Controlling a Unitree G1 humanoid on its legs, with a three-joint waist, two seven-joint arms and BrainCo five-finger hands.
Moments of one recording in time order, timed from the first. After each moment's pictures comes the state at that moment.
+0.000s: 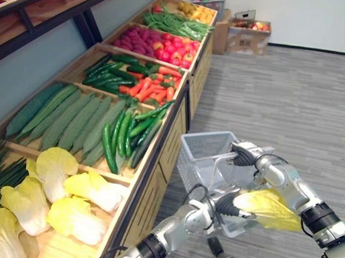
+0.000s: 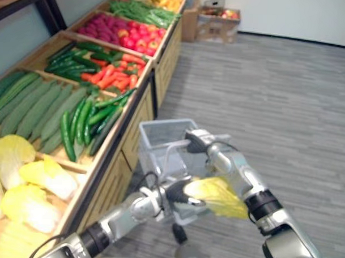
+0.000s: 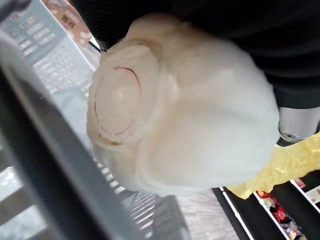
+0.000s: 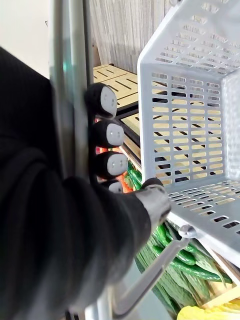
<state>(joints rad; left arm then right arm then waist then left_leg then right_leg) -0.26 0.12 -0.75 0.35 0.61 -0.23 0.00 -0.45 -0.61 0.44 0.25 -0.50 -0.19 0.16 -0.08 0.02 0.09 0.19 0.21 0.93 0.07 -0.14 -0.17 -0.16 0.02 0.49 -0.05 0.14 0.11</state>
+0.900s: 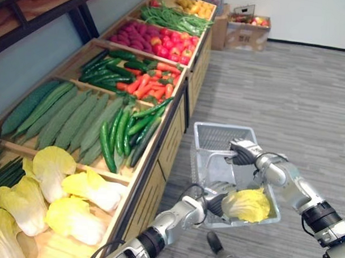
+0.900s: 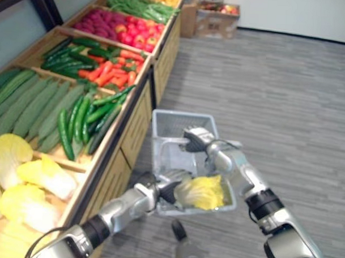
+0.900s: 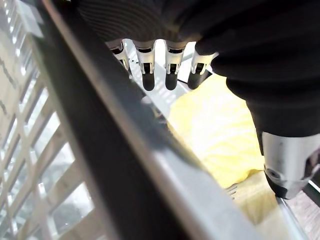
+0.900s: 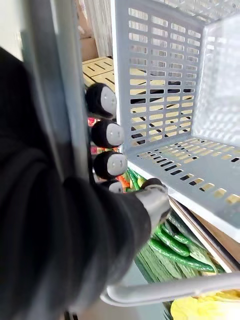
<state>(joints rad) -0.32 0.12 -0.73 0.51 0.89 -0.19 0.04 -0.46 -0.63 0.44 0.21 -0.49 -0.20 0.19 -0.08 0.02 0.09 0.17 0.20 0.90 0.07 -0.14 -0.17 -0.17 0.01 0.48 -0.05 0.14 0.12</state>
